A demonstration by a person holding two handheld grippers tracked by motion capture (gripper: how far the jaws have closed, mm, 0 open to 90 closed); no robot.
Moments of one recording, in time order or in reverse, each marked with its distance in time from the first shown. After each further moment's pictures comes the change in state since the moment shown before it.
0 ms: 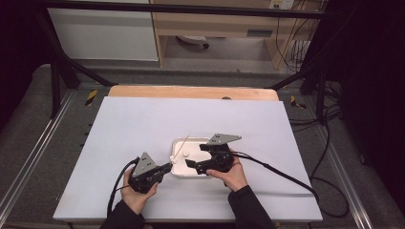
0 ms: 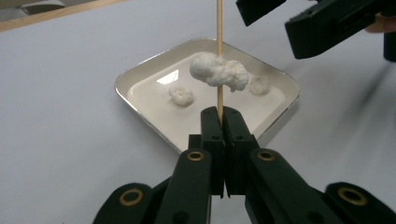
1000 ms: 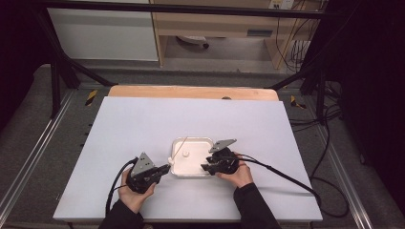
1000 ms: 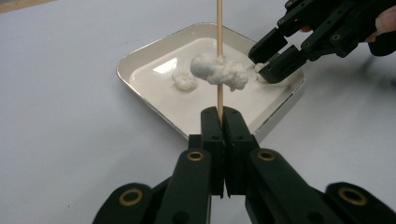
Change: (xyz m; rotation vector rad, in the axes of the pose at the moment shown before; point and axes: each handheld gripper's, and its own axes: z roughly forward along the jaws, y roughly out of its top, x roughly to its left) left arm 0.005 -0.004 -0.001 0.035 -0.013 -0.008; right arm -0.029 -0.035 0.011 0.279 -0.101 -0.101
